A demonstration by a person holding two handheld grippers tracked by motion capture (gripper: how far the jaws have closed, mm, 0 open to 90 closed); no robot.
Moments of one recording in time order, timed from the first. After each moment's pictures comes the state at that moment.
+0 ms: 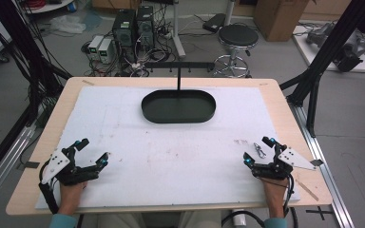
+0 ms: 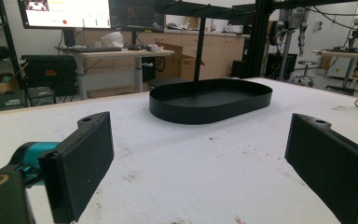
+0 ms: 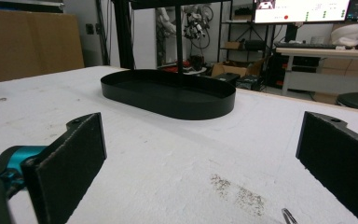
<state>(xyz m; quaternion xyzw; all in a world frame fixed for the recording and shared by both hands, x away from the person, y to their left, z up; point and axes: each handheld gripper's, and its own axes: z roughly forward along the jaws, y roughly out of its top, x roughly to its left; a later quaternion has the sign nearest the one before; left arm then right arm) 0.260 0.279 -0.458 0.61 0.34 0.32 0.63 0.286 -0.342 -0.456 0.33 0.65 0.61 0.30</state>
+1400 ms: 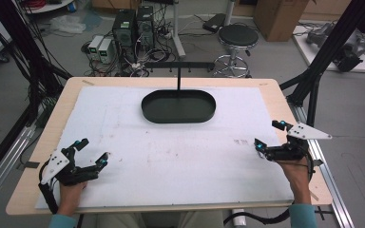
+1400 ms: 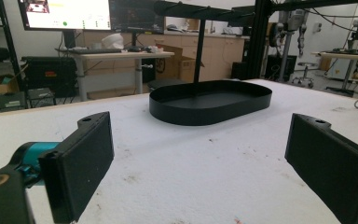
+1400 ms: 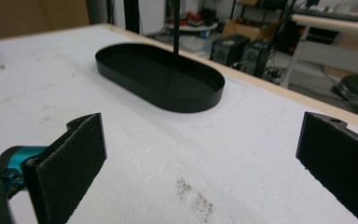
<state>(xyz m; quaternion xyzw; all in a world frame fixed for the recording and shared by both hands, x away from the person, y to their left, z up) 0.260 0.279 -0.458 0.61 0.34 0.33 0.64 0.318 -0.364 -0.377 0.31 0.75 0.52 0.26</state>
